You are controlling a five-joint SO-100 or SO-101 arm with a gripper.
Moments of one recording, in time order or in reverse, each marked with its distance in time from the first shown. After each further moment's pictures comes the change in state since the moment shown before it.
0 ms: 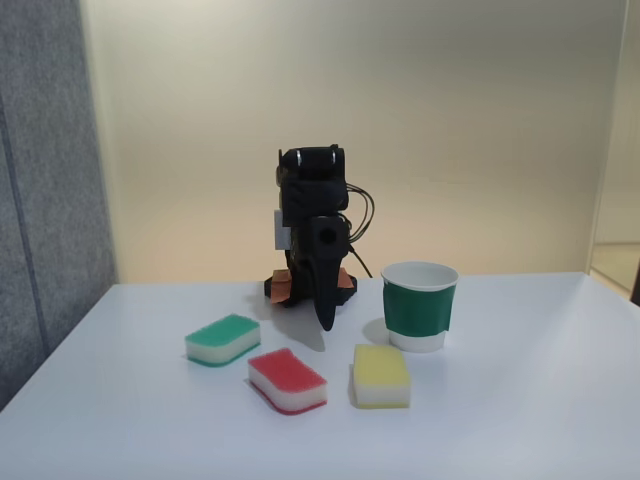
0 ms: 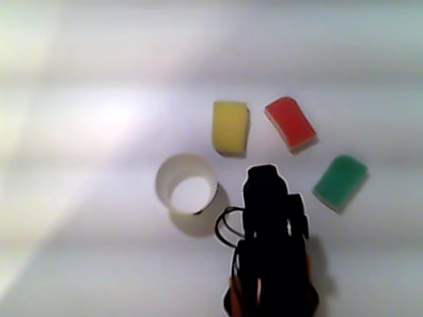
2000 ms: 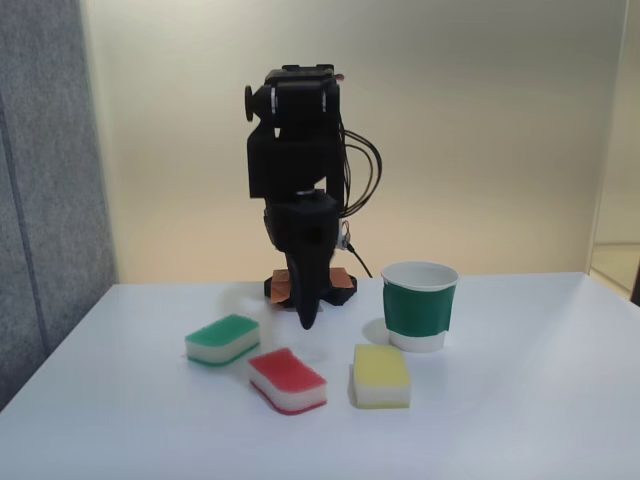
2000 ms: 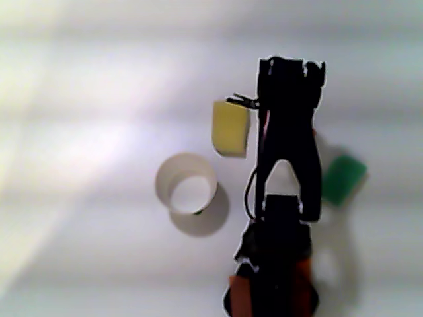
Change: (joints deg) arm 6.7 -97.8 -81.3 8.2 -16.6
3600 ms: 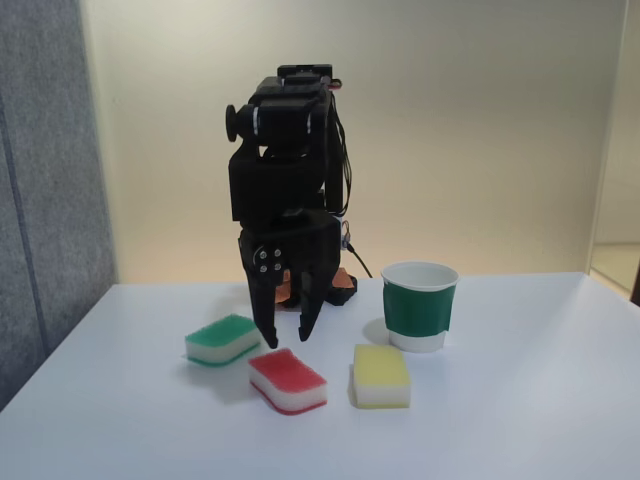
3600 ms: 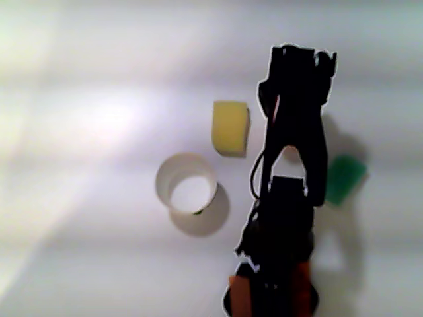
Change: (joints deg) arm 4.2 -7.2 -3.2 -1.7 -94.4
